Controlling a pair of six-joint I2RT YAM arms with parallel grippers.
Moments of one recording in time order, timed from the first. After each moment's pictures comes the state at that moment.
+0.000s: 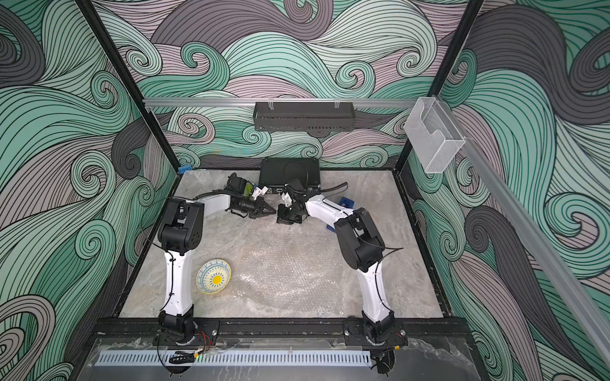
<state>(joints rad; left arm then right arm) -0.22 2.24 1.54 -0.39 1.01 -0.30 0.57 2.08 1.58 -0.55 -0.43 0.49</state>
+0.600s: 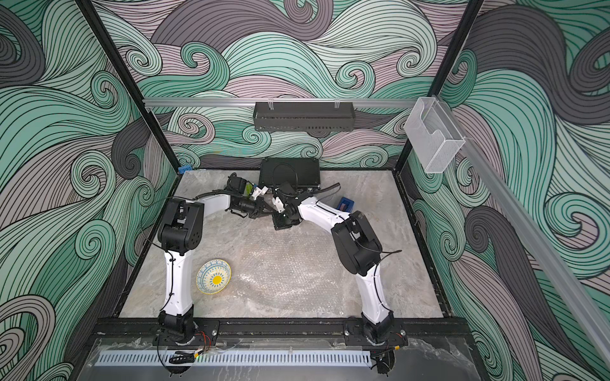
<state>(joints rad) -0.22 2.24 1.54 -0.39 1.01 -0.30 0.65 2.11 1.64 -0.66 -0.24 0.26</state>
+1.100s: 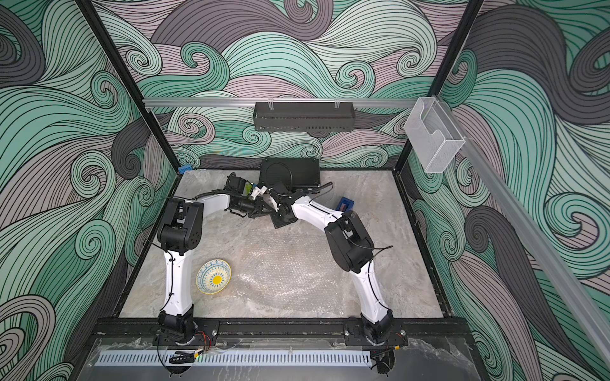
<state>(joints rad) -0.22 2.24 1.54 -0.38 1.00 -0.30 0.69 2.17 1.72 -0.68 -0.02 0.17</state>
